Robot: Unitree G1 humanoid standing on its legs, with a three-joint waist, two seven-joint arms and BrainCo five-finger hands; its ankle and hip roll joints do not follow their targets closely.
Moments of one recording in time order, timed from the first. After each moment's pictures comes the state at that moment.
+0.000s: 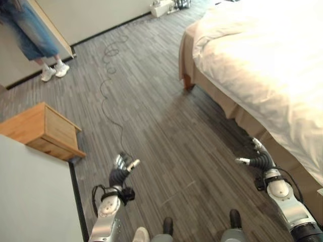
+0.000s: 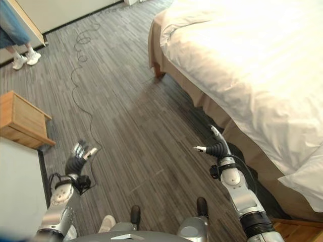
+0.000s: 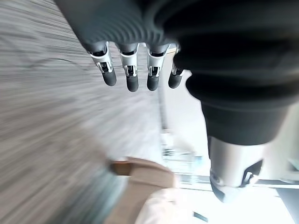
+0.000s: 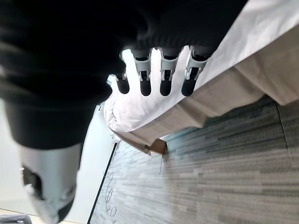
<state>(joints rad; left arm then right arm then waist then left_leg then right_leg) 0.11 0.30 0.03 0.12 -0.37 -0.20 0.15 -0.01 -0.52 0.10 0.19 -0.02 -0.07 -0.17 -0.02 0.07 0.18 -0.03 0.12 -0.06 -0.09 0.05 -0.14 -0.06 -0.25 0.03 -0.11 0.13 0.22</state>
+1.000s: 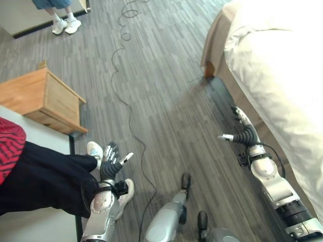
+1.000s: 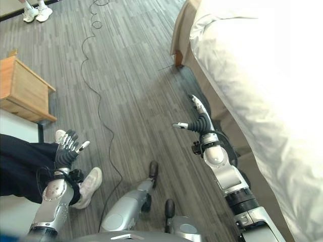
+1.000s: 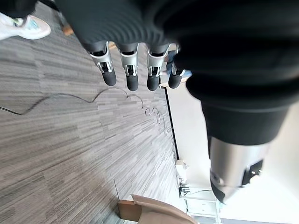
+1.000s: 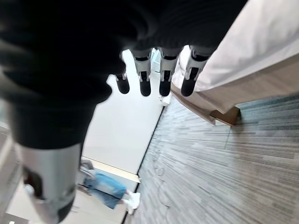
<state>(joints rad) 0.08 0.32 0.04 0.19 -0.34 -0.20 0.18 -0.23 -0.47 0.25 0.09 -0.03 -0.11 -0.21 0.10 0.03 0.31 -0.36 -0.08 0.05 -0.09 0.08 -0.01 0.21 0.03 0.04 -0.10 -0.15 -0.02</state>
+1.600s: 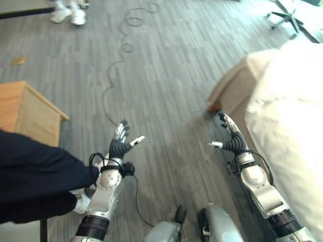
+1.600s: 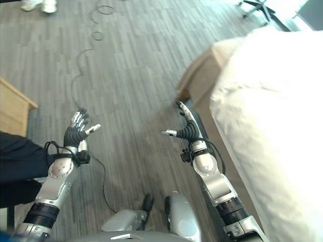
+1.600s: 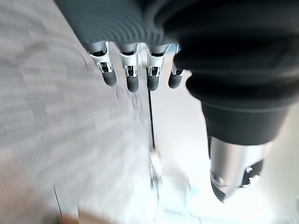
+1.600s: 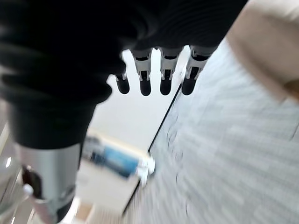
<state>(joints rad) -0.01 0.40 -0.05 0.18 -0.30 -0.16 0.17 -0.16 -0.38 0.33 0.02 -0.04 -0.11 -0.19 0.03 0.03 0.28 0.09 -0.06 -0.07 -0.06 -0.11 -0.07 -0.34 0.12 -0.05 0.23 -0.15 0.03</state>
